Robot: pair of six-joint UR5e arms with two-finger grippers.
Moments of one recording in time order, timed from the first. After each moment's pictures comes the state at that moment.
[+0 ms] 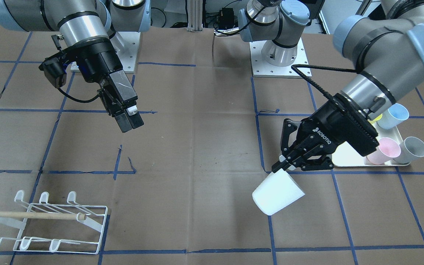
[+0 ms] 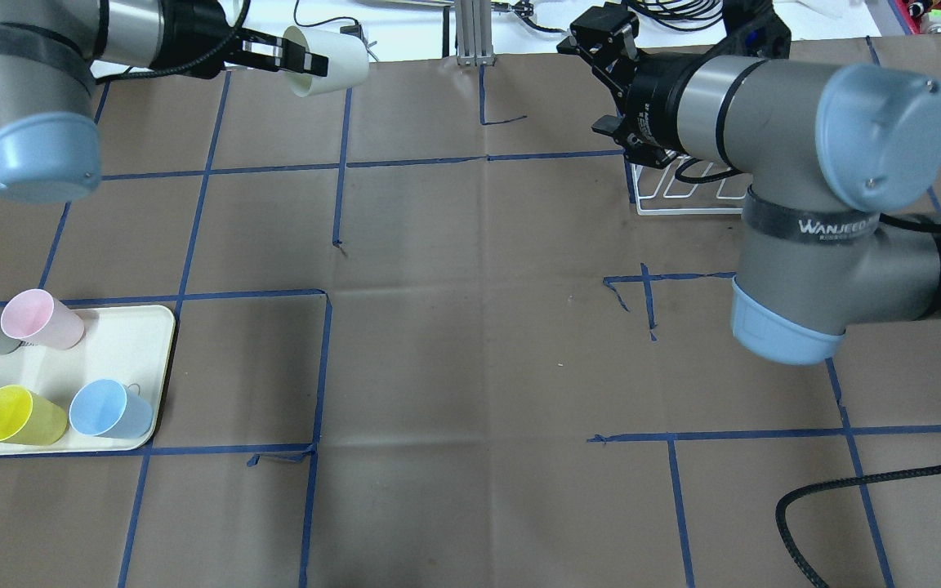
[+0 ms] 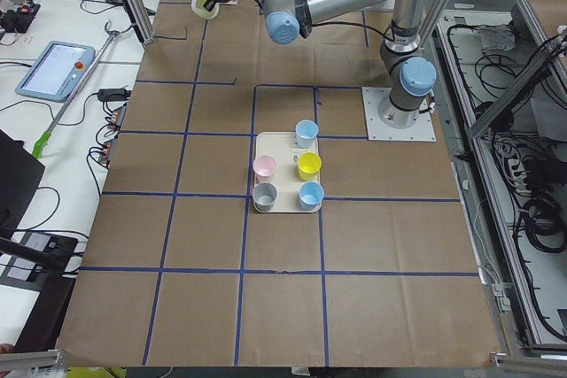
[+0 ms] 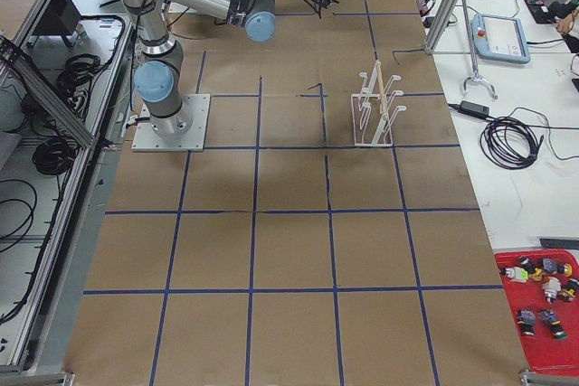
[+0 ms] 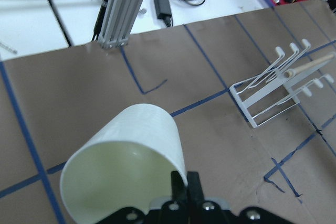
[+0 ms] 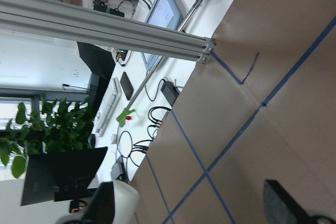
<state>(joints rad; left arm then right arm) -1.40 -1.78 -1.73 -0.75 0.73 0.52 1.60 -1.58 2.06 -3.06 -1.12 1.21</state>
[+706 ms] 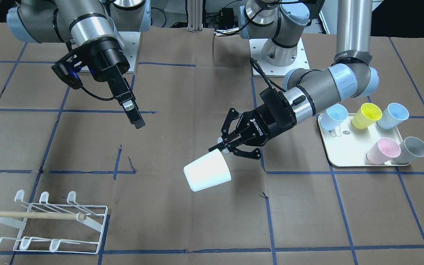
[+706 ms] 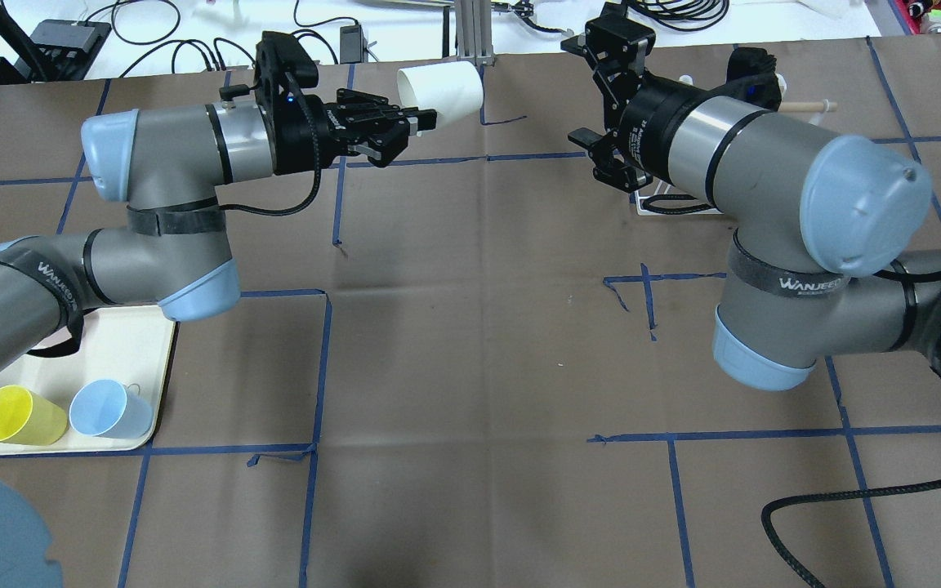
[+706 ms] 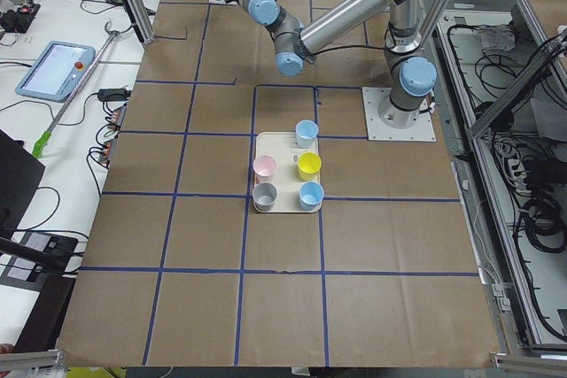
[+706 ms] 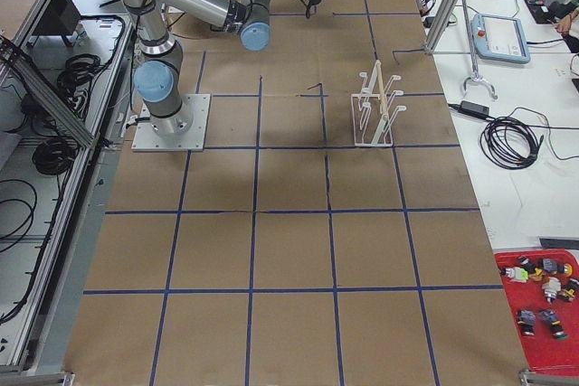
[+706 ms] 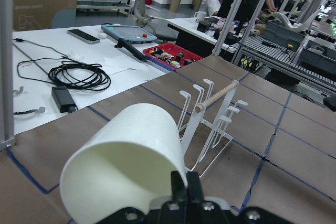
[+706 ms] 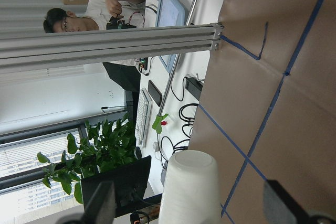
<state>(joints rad) -1.51 -1.90 -1.97 -0.07 0.45 0.52 1.61 -1.53 2.11 -3.21 -1.11 1.46</state>
